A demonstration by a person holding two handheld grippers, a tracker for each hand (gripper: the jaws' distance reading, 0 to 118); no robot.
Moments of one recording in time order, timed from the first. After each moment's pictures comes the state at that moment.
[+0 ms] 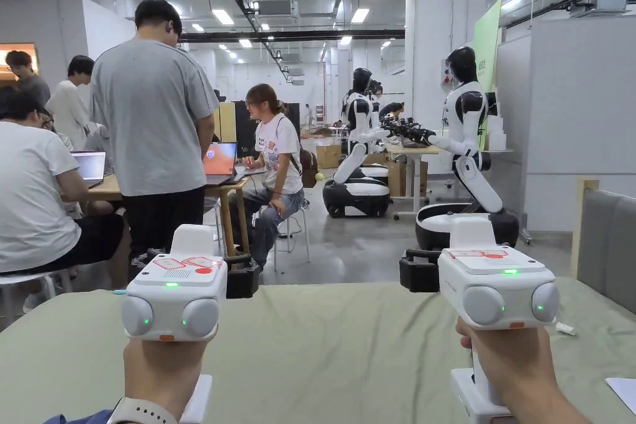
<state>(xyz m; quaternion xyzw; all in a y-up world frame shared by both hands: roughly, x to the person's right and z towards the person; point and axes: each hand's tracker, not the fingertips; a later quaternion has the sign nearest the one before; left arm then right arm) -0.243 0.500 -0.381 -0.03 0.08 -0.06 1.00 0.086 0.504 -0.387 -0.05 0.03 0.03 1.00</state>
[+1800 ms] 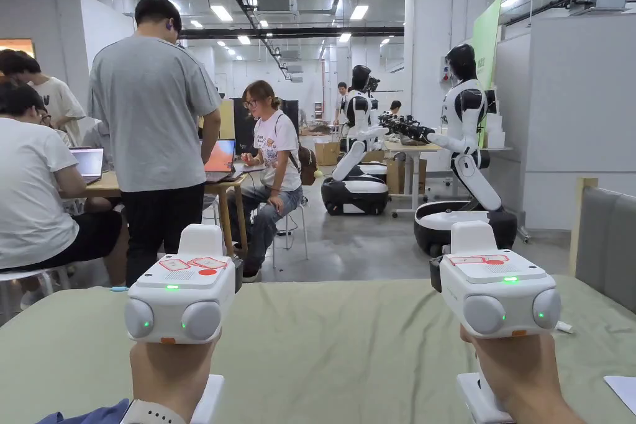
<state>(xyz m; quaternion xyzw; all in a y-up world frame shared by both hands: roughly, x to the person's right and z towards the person) -0.240 0.498 -0.384 -0.02 0.03 -0.04 1.00 0.085 0.497 -0.384 -0.05 0.02 0.06 1.00</state>
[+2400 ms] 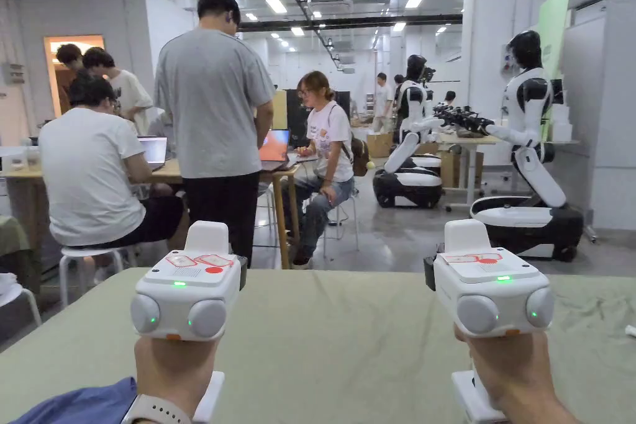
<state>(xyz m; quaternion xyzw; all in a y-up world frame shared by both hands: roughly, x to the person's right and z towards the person) -0.325 0.488 -0.337 -0.03 0.10 -0.06 0.99 -0.003 0.483 -0.388 -0.05 0.10 0.06 0.99</state>
